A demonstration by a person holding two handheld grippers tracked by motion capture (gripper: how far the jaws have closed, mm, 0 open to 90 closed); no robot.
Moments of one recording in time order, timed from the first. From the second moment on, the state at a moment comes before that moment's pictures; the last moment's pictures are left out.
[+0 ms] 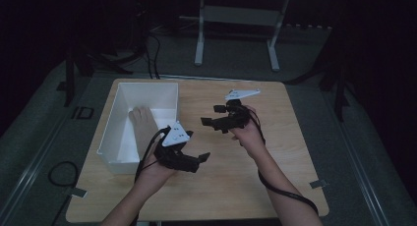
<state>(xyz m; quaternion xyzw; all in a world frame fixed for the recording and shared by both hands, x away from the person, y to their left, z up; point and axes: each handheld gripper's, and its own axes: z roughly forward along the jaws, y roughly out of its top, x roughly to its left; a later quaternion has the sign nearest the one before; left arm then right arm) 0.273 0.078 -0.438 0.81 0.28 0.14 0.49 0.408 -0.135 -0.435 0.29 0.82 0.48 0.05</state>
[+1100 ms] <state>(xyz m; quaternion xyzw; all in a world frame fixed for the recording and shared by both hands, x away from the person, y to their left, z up) 0.283 0.016 -0.528 0.84 0.24 0.07 0.48 0.379 -0.228 -0.533 0.31 0.83 0.45 0.05</state>
